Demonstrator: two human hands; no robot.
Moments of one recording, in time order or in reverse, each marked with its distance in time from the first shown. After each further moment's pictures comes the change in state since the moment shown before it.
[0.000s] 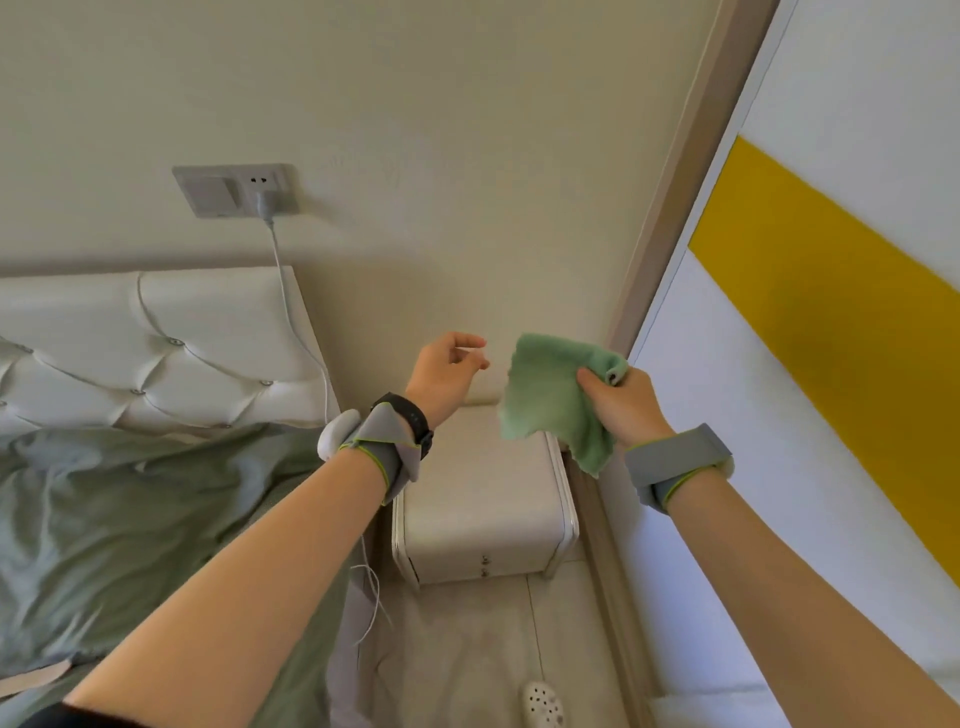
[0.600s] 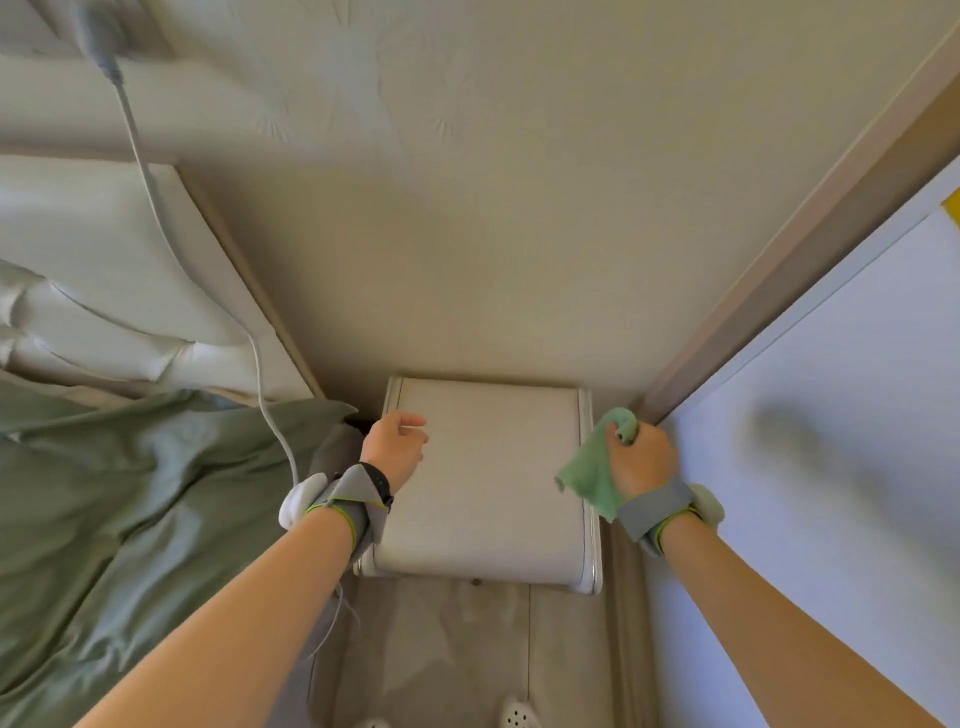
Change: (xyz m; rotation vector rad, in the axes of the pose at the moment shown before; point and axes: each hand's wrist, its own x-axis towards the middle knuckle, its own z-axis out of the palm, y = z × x) left_hand 0.206 -0.242 0.037 0.108 0.203 -0.544; right_hand 0.275 0.226 0.059 -0.493 0.011 0.180
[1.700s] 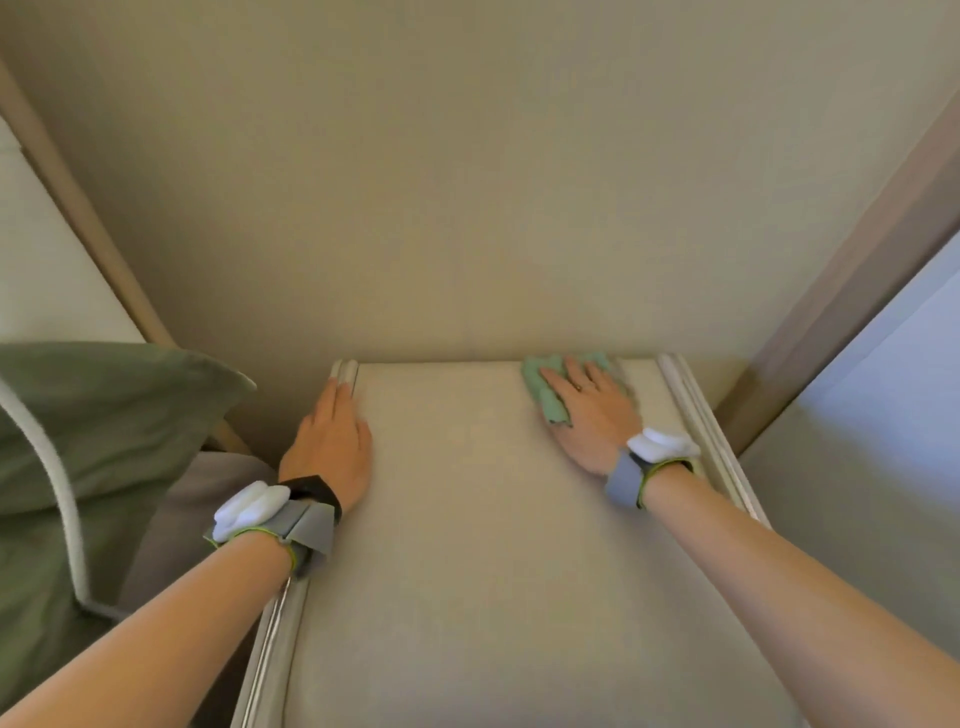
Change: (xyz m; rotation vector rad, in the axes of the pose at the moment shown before) left_hand 0.306 -0.206 0.062 0.747 0.280 0.520; right_hand 0.201 0.134 0.289 -0.774 -0.003 -0.710
